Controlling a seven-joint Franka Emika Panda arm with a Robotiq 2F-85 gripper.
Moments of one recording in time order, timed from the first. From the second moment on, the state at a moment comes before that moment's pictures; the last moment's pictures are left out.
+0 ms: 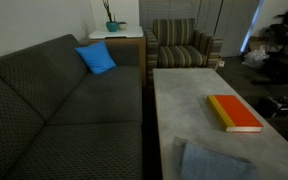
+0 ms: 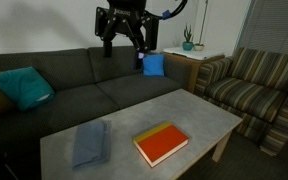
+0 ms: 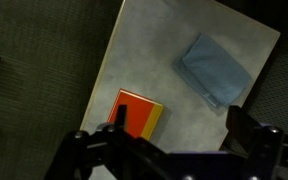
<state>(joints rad) -0.04 0.06 -0.17 -2.34 0.10 2.31 -0.50</state>
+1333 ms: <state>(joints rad) -0.25 0.51 0.04 -2.05 0.57 2.53 -0.88</state>
